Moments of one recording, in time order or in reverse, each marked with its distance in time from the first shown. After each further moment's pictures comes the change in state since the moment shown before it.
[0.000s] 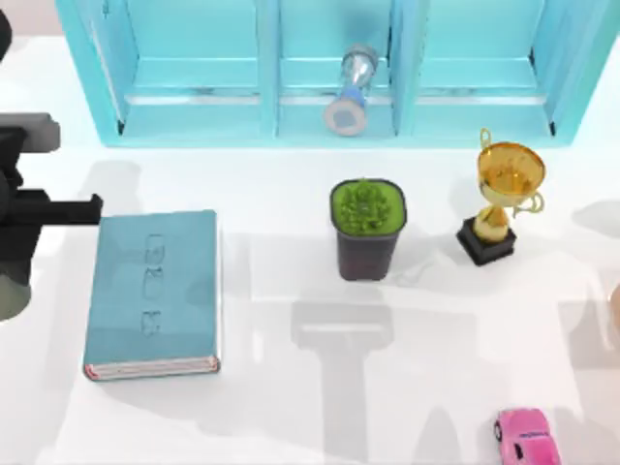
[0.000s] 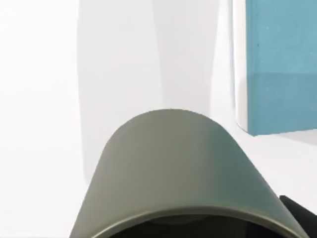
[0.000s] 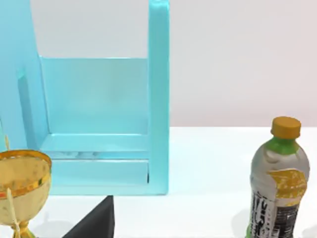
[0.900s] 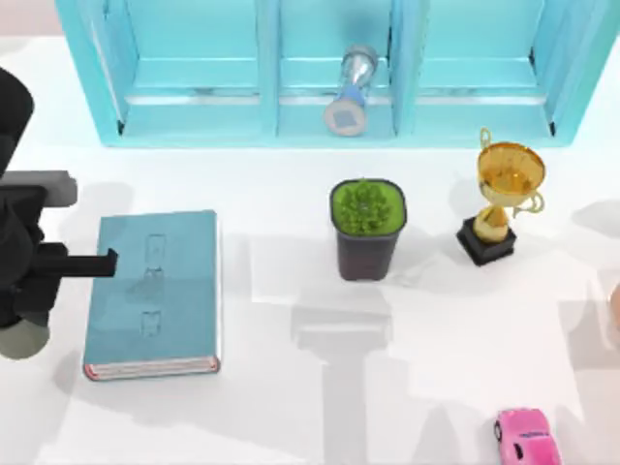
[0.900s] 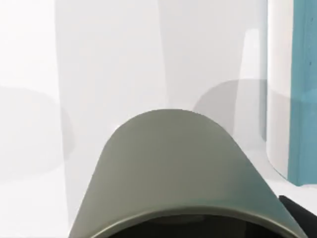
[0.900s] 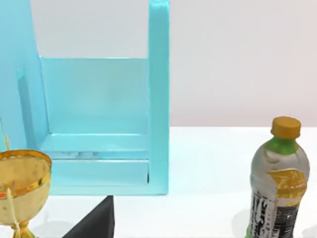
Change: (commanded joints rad) left arm 0.019 0.024 -0.223 0.247 0.003 0.008; right arm 0.000 0.000 0.000 0.000 0.000 0.000
